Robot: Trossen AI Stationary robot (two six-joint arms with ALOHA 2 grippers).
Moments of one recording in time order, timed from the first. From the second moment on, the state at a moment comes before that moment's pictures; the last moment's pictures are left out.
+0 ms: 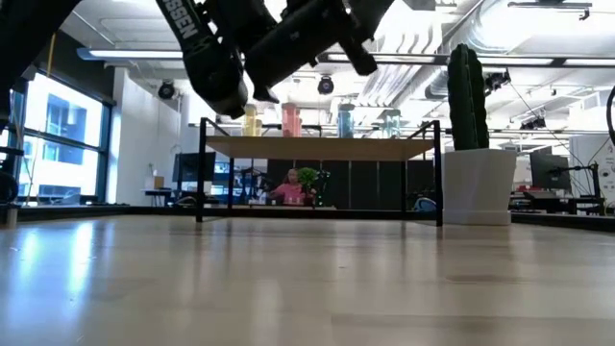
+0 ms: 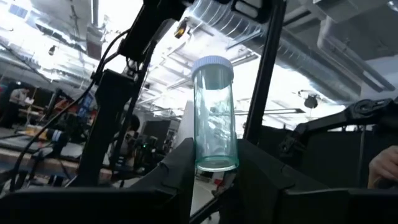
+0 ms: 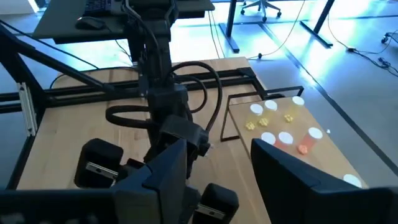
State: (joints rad) left arm 0.14 2.11 1.11 1.56 0.32 -0.47; right arm 0.10 1.33 1.71 -0.84 0.31 0.10
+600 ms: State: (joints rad) left arm 0.16 2.11 1.22 1.56 0.34 -0.44; right arm 0.10 1.25 1.71 -0.98 0.05 0.13
